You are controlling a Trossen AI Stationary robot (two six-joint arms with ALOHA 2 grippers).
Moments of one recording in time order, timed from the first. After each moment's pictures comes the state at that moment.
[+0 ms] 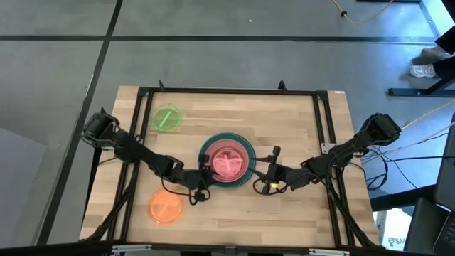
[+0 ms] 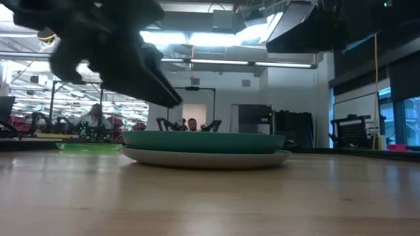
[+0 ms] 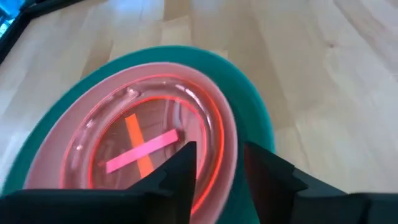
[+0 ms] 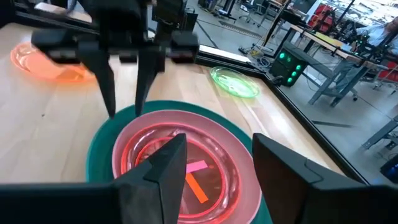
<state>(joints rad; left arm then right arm) -0.40 1.62 0.74 0.20 -0.45 -0.02 0.52 1.43 0.59 0.51 0.80 -0.08</state>
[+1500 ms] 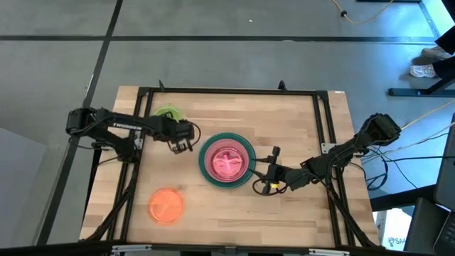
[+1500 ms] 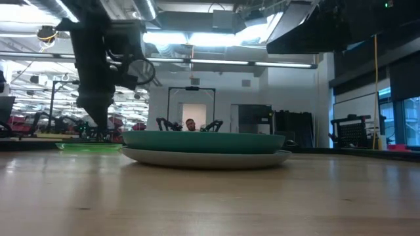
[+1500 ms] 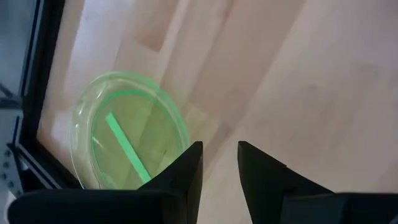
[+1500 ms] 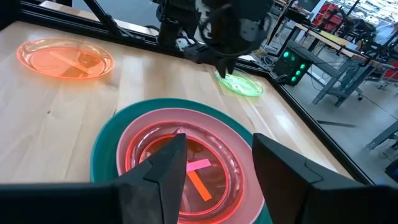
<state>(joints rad) 0.18 1.35 0.74 -0.82 -0.48 -0.24 0.52 1.43 0.60 0.50 0.78 -0.08</state>
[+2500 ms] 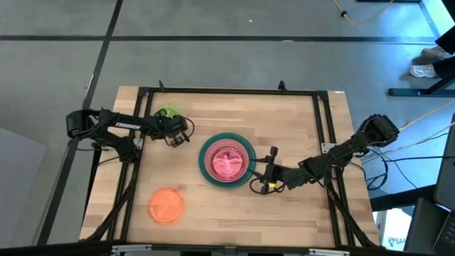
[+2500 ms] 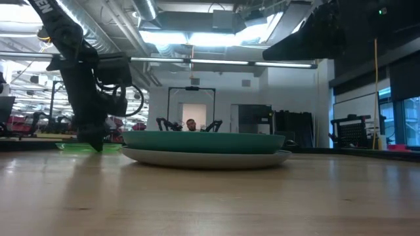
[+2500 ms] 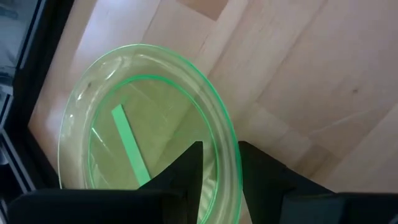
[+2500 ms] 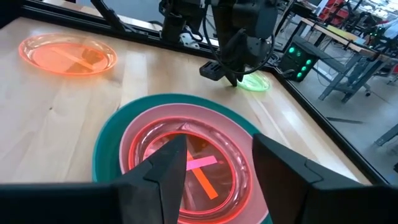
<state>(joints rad) 0.41 1.35 0.45 -0.39 -0.54 -0.10 0.49 1.46 0.60 0.51 0.75 -0.06</state>
